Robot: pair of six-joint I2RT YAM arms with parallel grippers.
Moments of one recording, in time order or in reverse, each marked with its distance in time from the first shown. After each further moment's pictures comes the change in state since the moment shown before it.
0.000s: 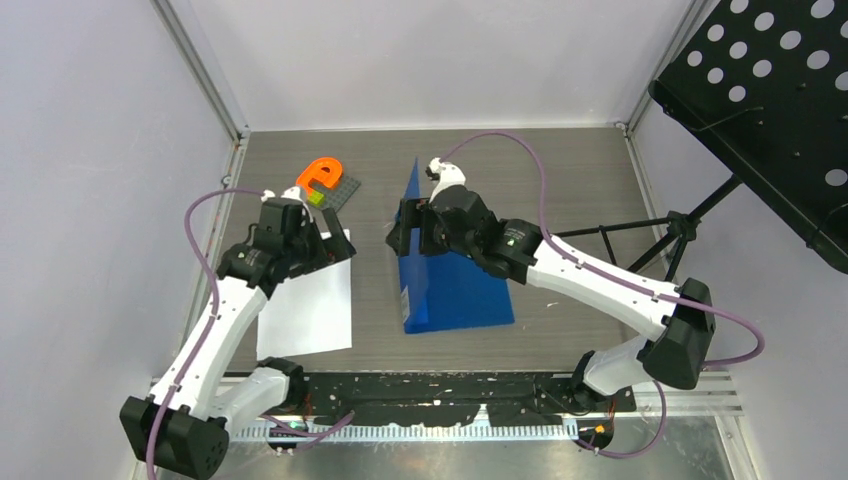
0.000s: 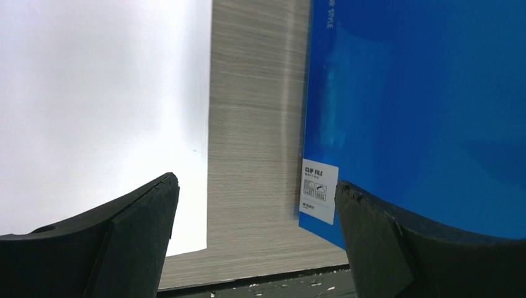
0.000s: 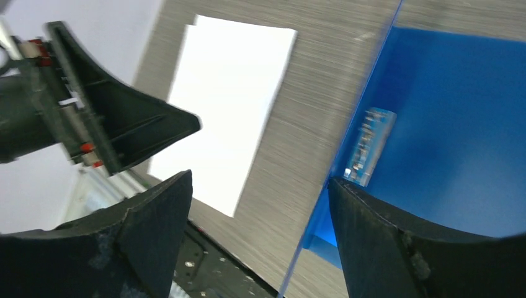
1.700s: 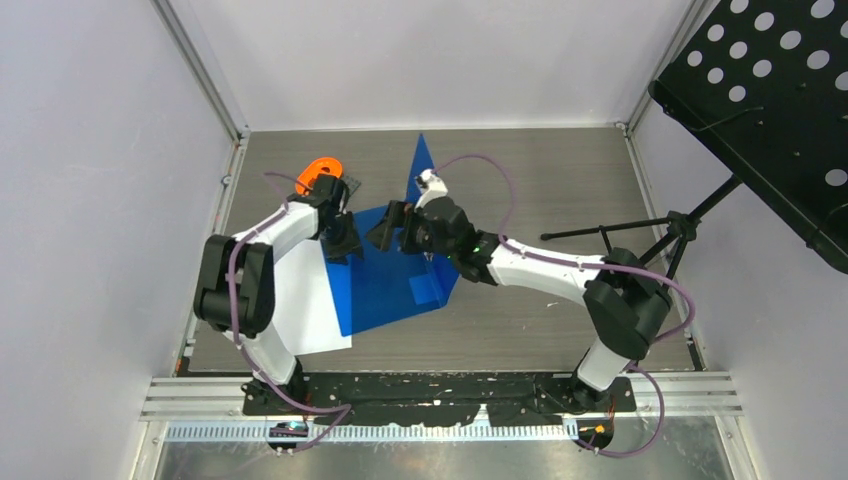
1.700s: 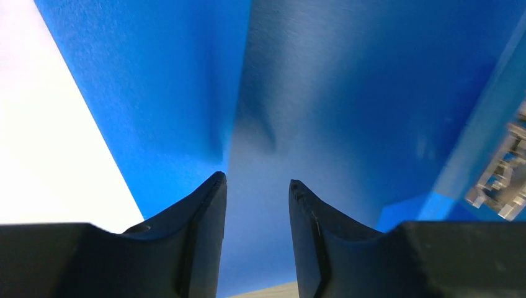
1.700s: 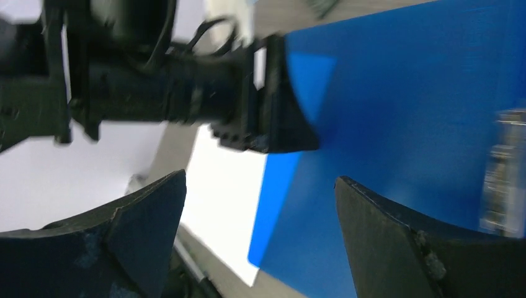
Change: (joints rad) left arm 0.056 0.700 0.163 0.137 0.061 0.027; right arm -0.055 0.251 -0.218 0.694 -0.224 0.142
